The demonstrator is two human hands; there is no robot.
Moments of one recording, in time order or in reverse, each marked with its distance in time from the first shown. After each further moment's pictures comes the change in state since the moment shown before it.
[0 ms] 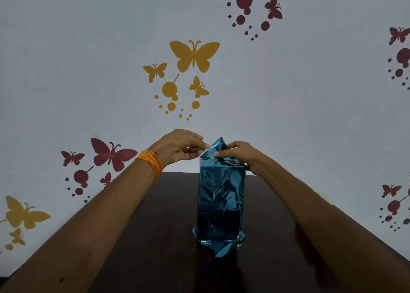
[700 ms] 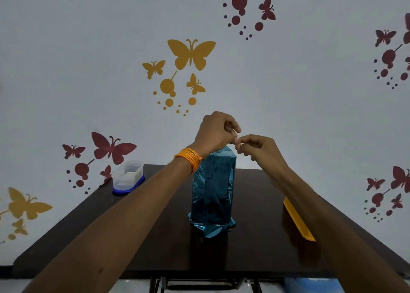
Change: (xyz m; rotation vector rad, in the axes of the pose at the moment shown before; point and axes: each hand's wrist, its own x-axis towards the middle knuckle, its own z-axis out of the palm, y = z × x) left_hand -0.037 0.002 0.082 0.726 0.111 0.771; right_hand -0.114 0.010 -0.030 0.049 0.208 -0.457
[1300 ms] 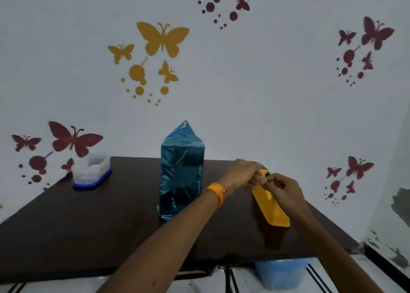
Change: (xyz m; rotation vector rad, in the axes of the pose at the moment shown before) left_hand -0.037 0.027 0.175 -0.636 -0.422 -0.473; right_hand -0.100 0.095 -0.085 -0.215 0.257 0.207
